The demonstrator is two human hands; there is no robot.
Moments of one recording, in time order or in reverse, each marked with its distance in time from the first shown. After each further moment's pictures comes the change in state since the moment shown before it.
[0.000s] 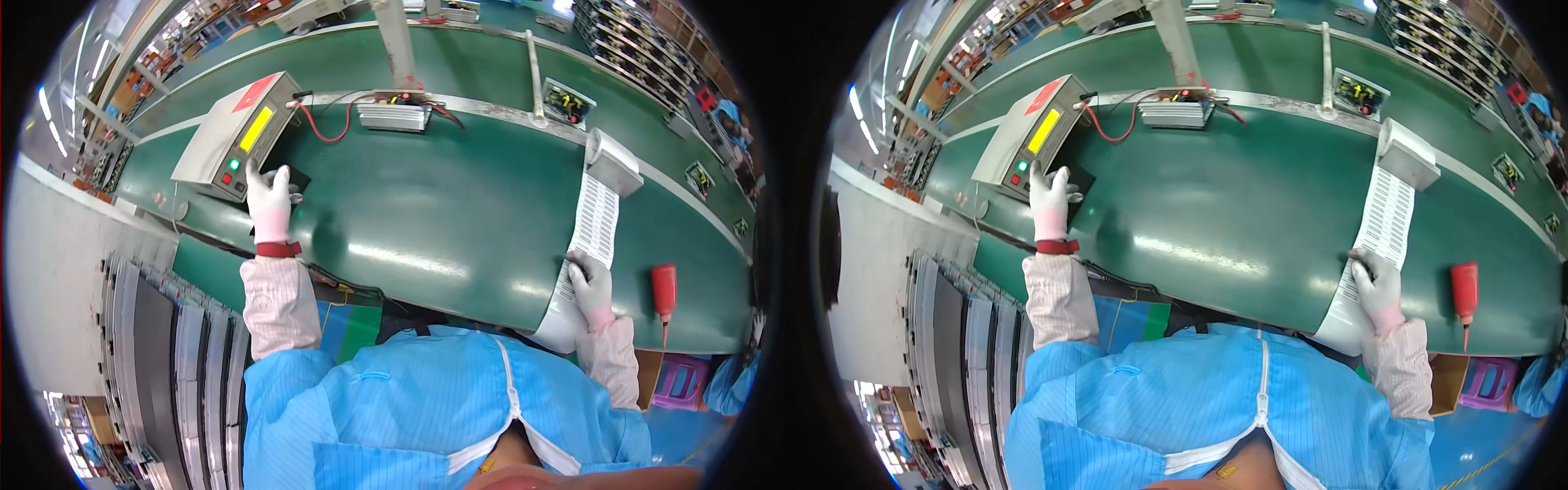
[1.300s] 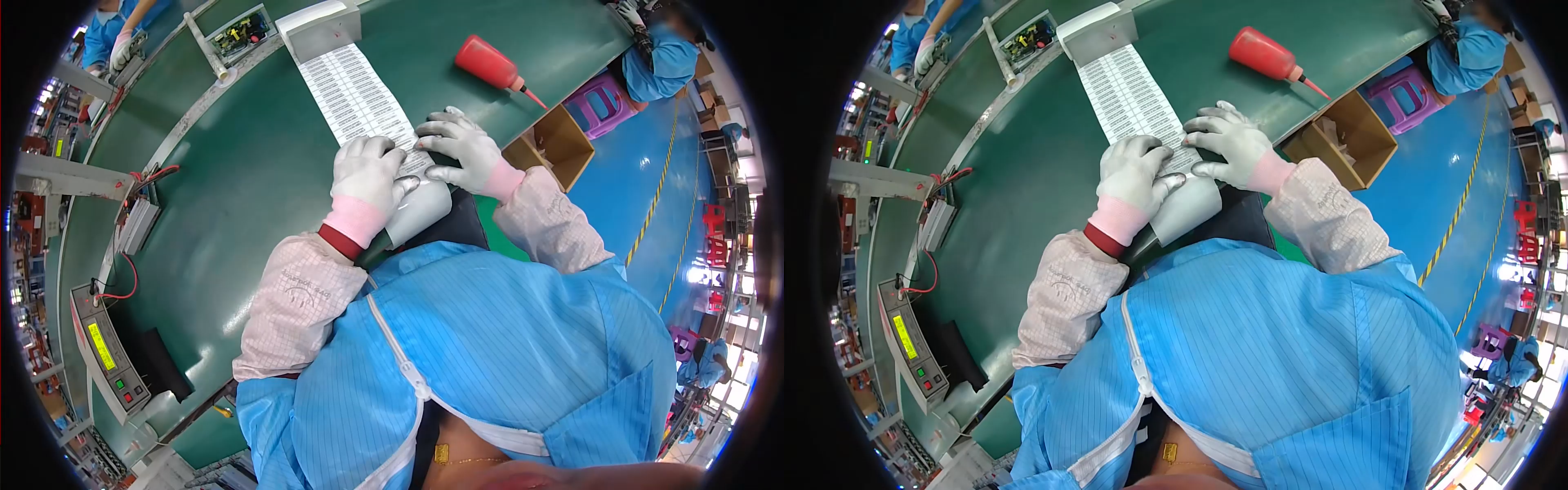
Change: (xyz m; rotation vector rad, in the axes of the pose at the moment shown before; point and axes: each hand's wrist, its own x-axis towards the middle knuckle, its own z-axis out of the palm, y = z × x) left_hand -0.281 0.053 0.270 0.252 -1.241 1.197; right_hand -0.080 0.053 -0.046 -0.658 0.200 -0.243
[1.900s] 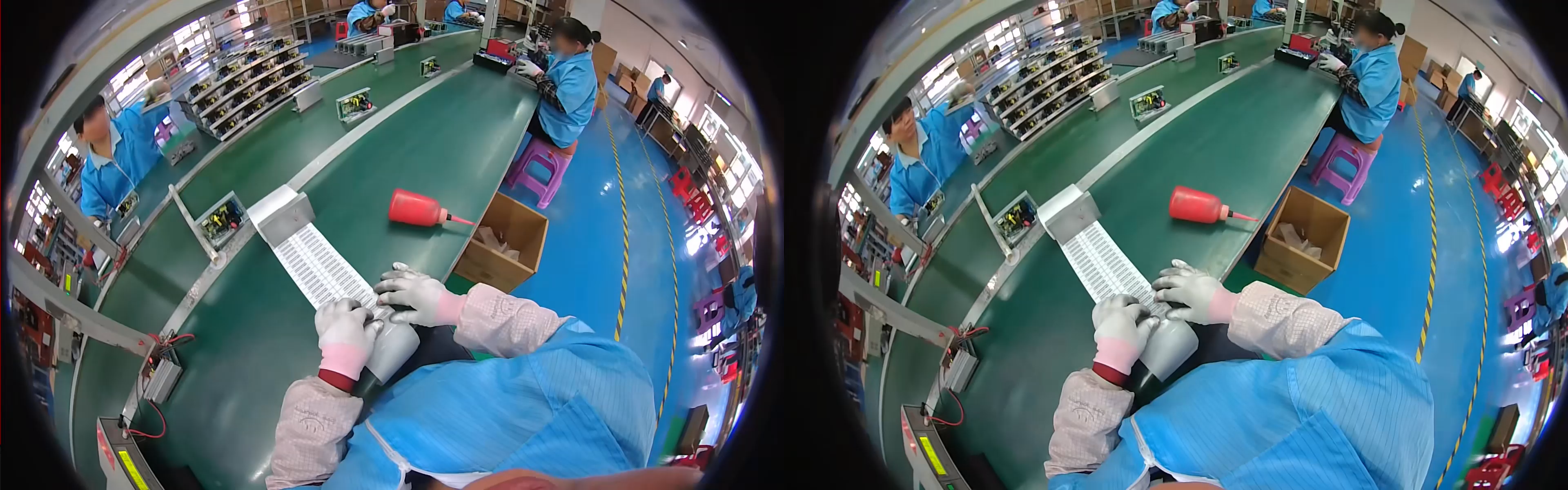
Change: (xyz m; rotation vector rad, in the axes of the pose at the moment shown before) left_hand 0.011 0.001 -0.007 -0.035 -0.120 -0.055; right_hand -0.012 -0.004 0.012 0.096 0.030 0.060
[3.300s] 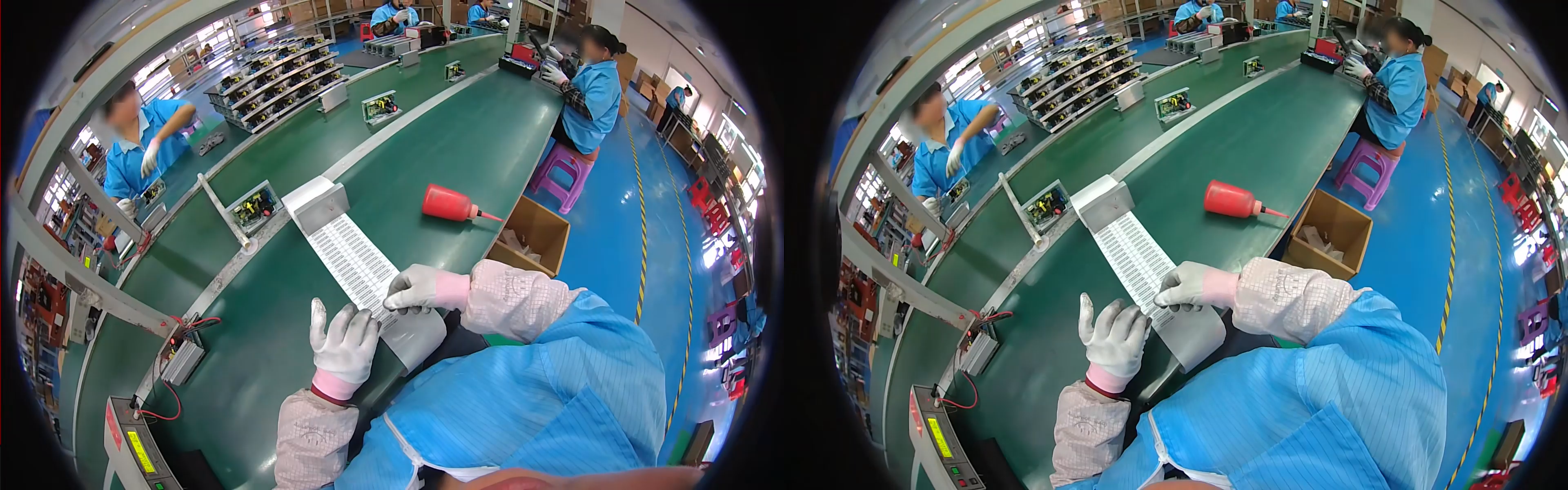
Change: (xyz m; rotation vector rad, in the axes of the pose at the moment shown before) left_hand -0.048 -0.014 -0.051 0.361 0.622 0.386; right_hand 0.073 -0.060 -0.045 0.949 -0.367 0.794
